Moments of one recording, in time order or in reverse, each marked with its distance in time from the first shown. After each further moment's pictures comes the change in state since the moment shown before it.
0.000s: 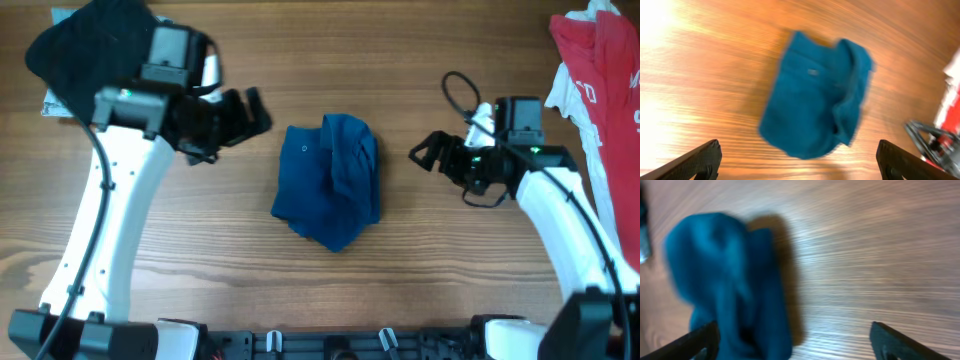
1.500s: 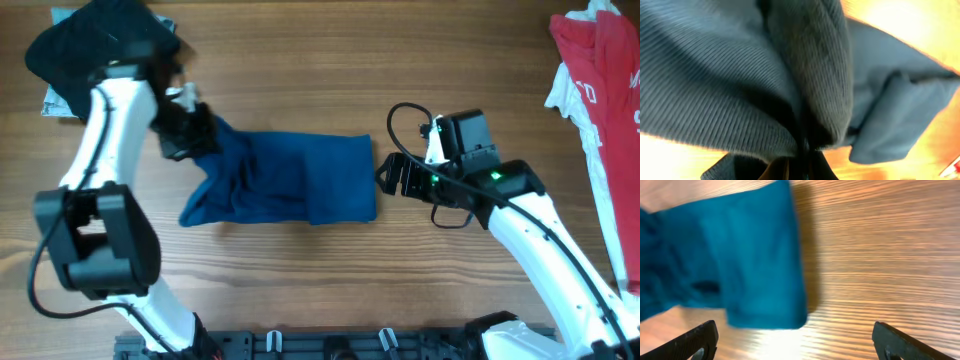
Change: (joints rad) left arm 0.202 0.360 -0.029 0.000 0.076 0.302; right arm 0.291 -0.120 -0.005 -0.087 0.238 0.136
